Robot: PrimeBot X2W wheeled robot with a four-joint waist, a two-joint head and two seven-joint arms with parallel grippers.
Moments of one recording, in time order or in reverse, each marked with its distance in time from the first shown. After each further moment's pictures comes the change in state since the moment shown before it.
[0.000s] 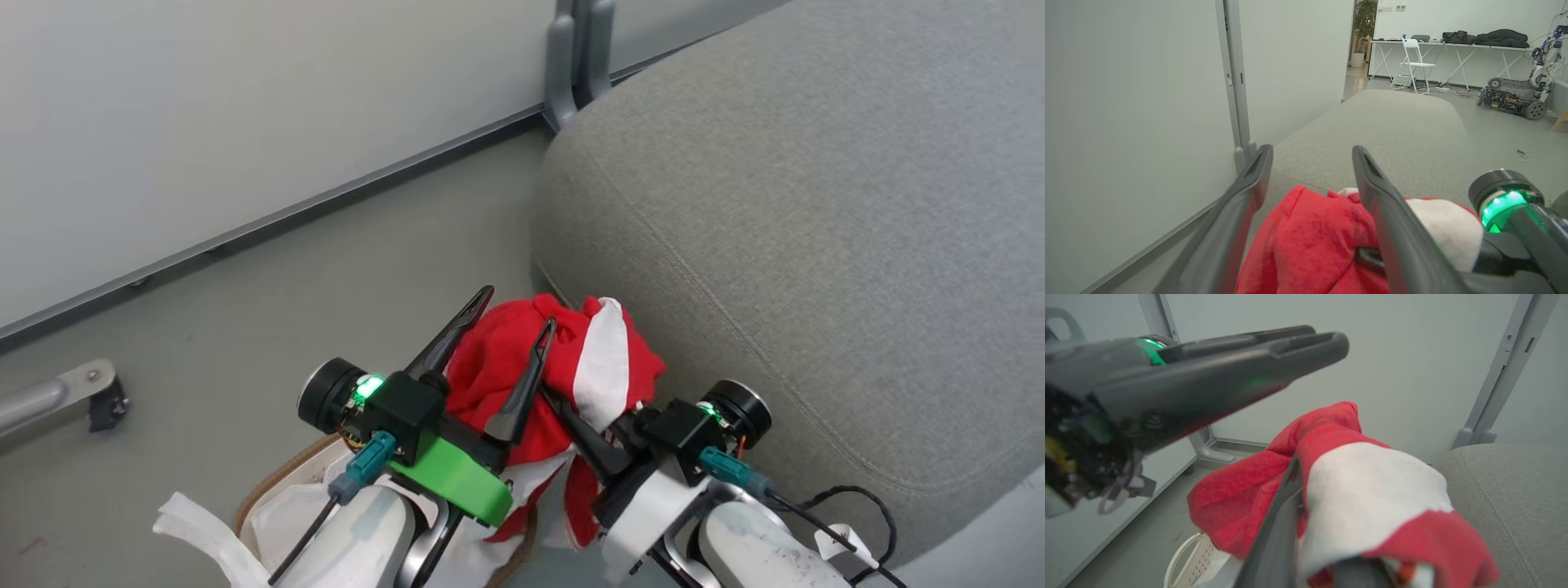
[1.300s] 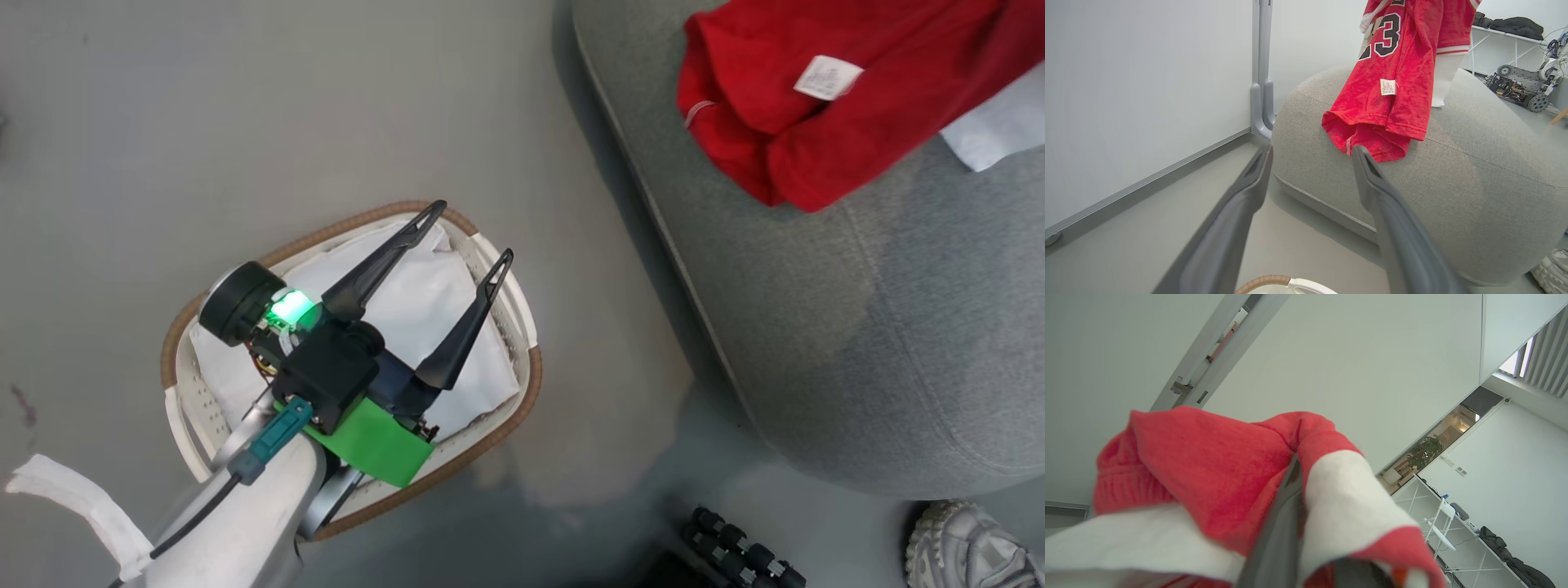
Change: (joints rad) left arm -0.153 0.260 -0.076 -0.204 -0.018 0.000 0.000; right arm -0.722 -0.299 -0.928 -0.004 -0.542 0.000 0.184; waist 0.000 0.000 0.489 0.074
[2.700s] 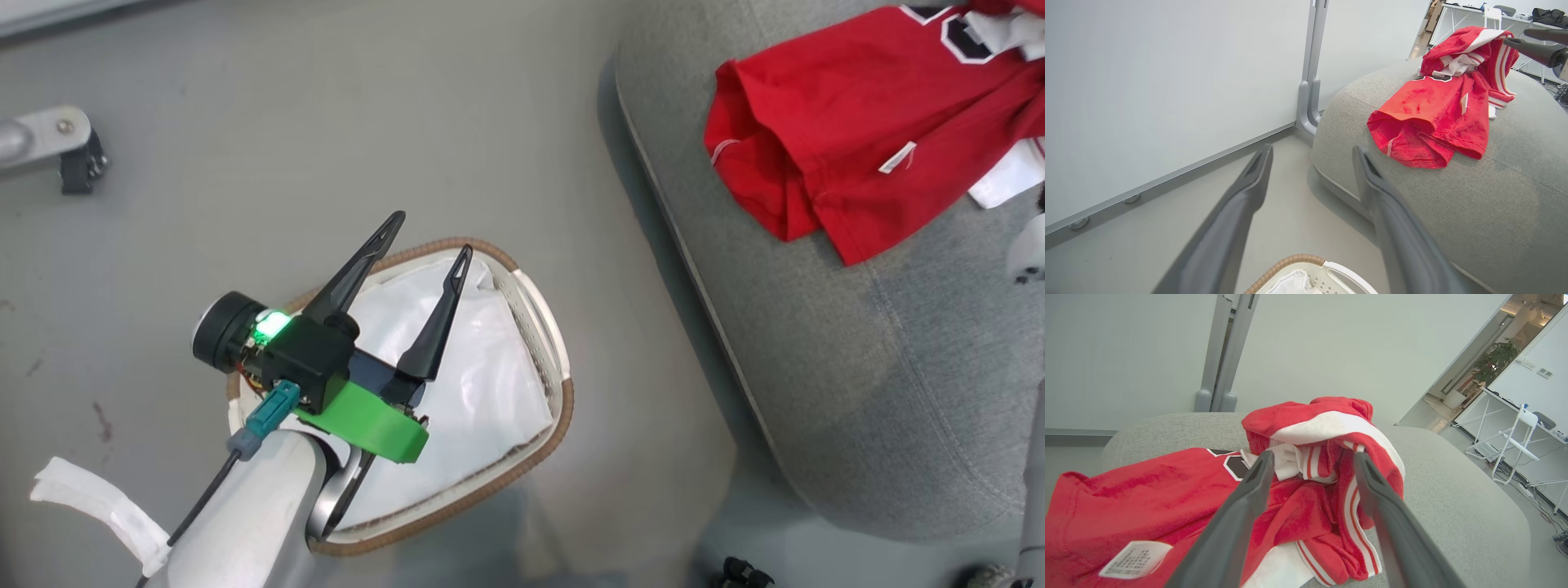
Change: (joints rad) left arm 0.053 -0.101 0.116 0.135 -0.006 0.000 0.000; right arm 0.397 0.206 -0.167 0.128 0.053 0.000 -0.172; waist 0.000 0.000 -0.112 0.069
